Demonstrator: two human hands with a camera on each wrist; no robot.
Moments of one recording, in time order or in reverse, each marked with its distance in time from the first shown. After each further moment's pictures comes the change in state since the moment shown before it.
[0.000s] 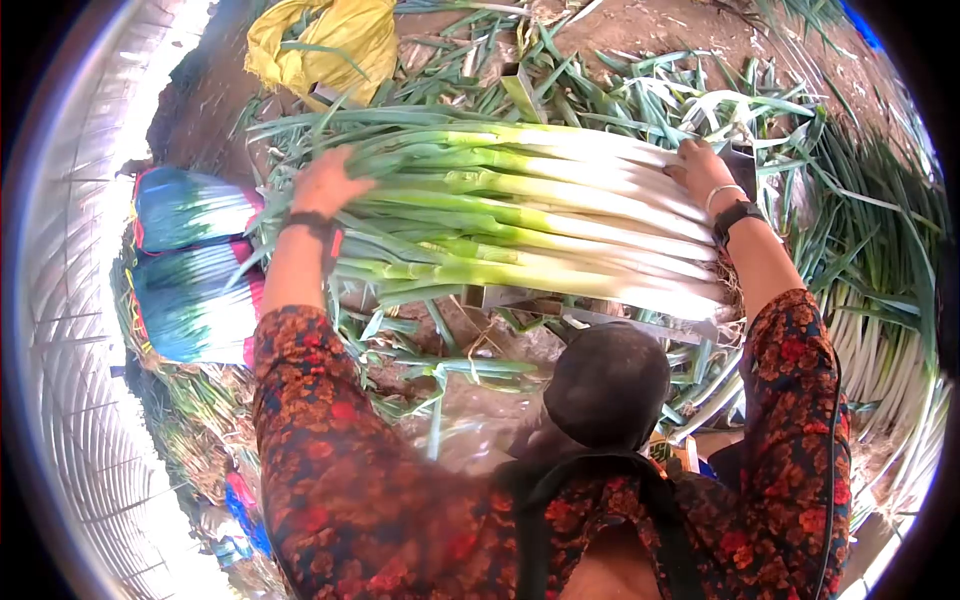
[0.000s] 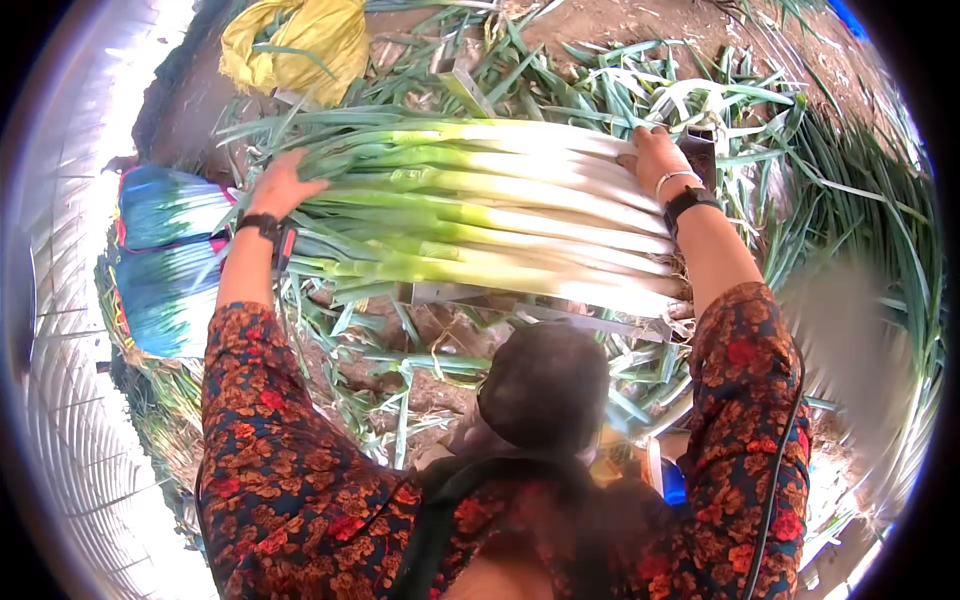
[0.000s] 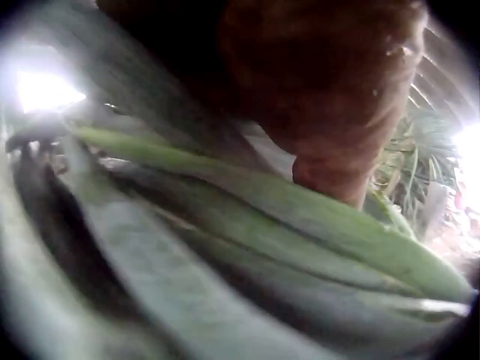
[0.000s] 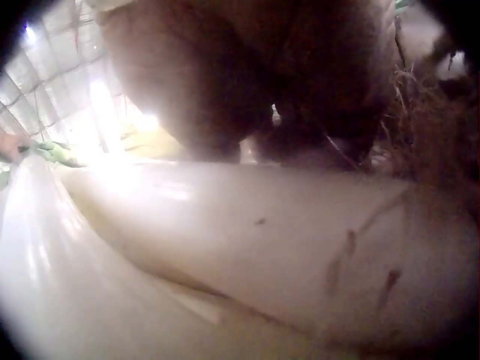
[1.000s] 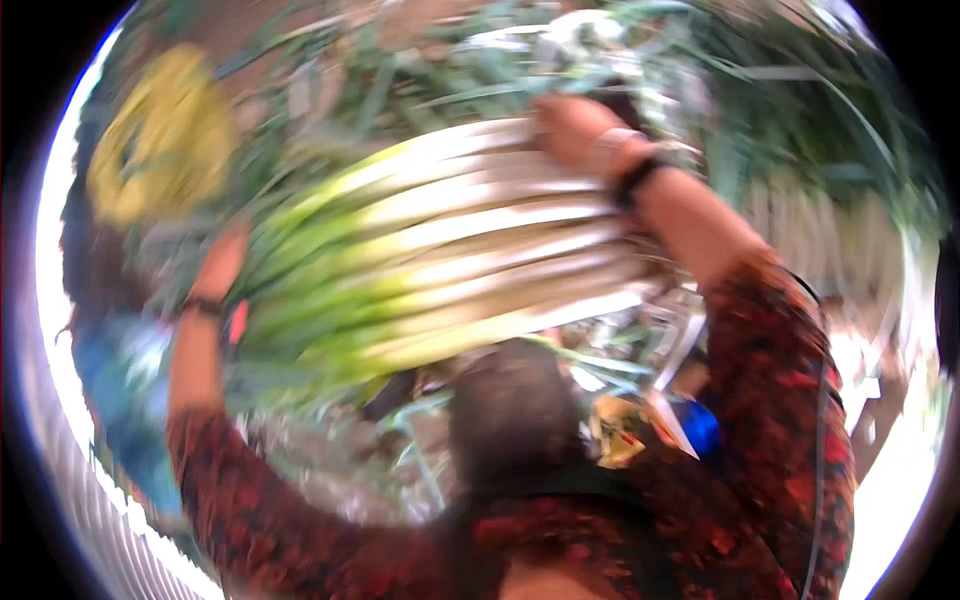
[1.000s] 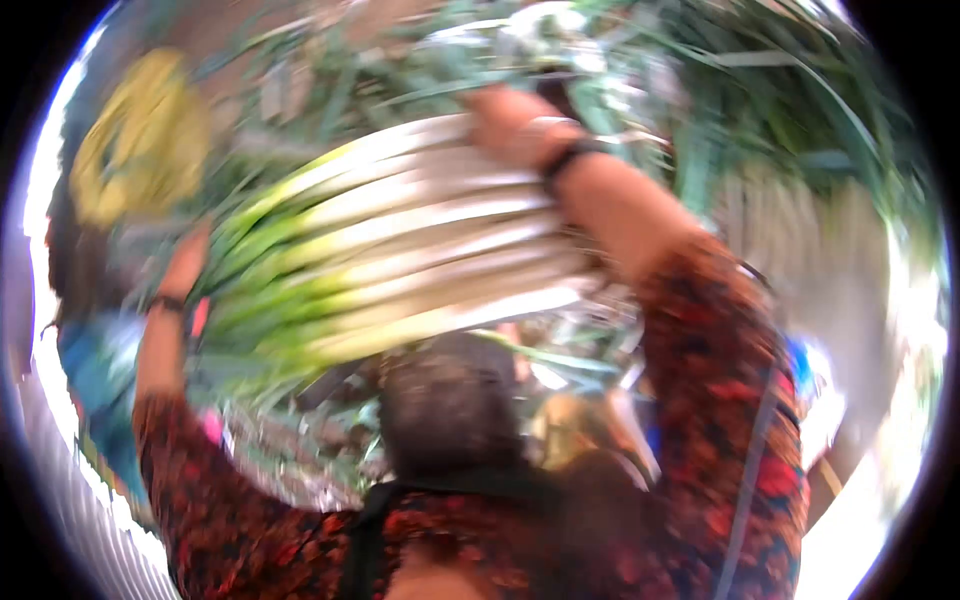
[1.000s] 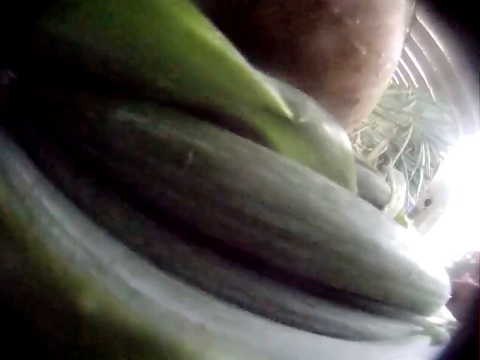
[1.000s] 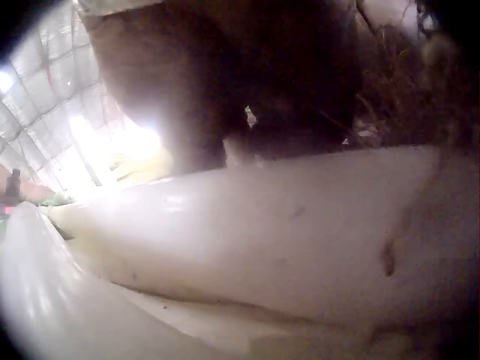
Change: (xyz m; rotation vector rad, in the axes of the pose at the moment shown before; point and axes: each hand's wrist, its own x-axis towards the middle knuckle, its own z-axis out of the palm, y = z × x) left_hand 0.110 0.002 0.078 -0.424 -0.387 0.104; right_hand 0.009 0.012 0.017 -0.909 -0.039 -0.637
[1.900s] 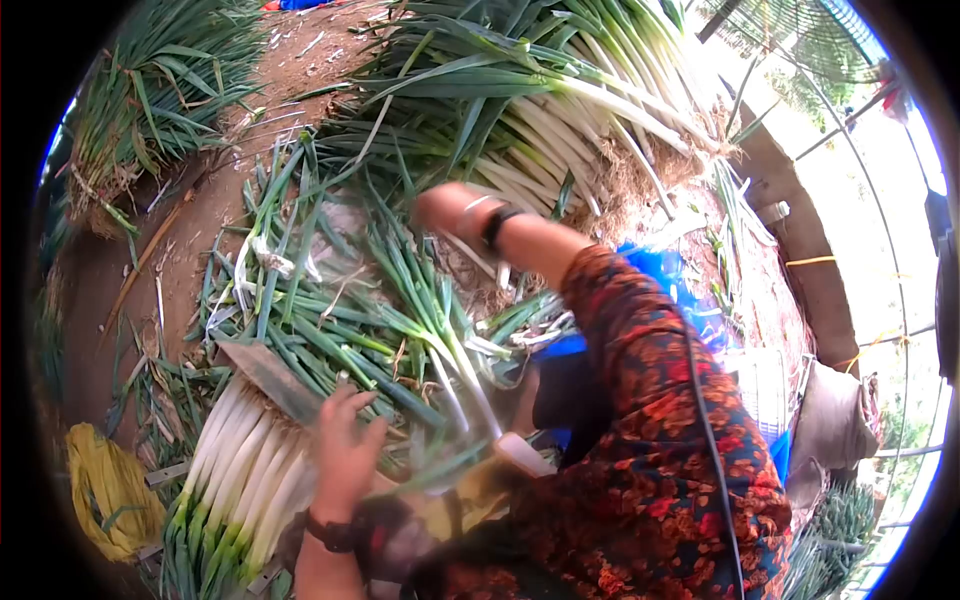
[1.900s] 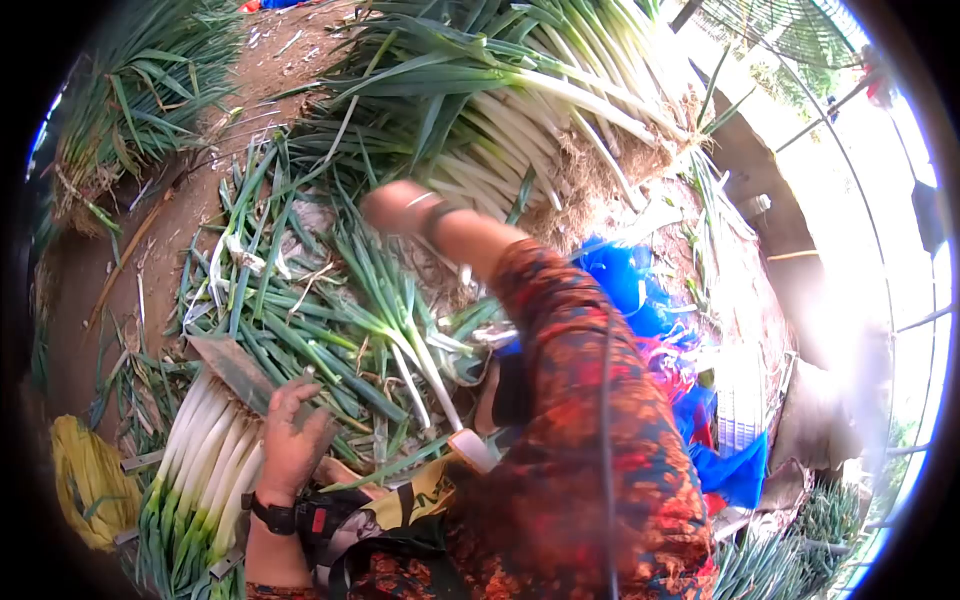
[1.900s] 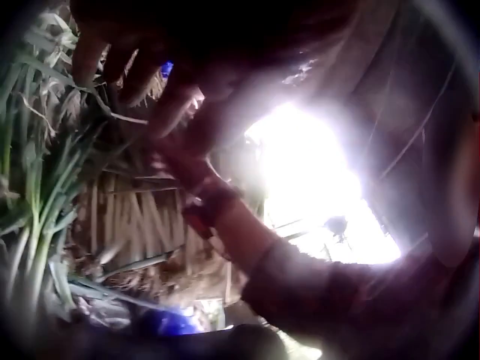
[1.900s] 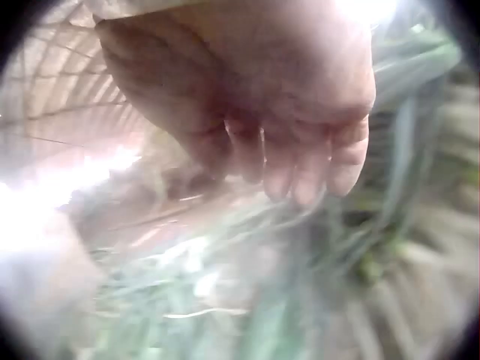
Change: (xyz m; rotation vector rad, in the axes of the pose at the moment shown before) left_hand -0.211 0.557 0.216 -0.292 -0.168 0.915; right_hand -0.471 0.054 0.079 1.037 0.272 1.207
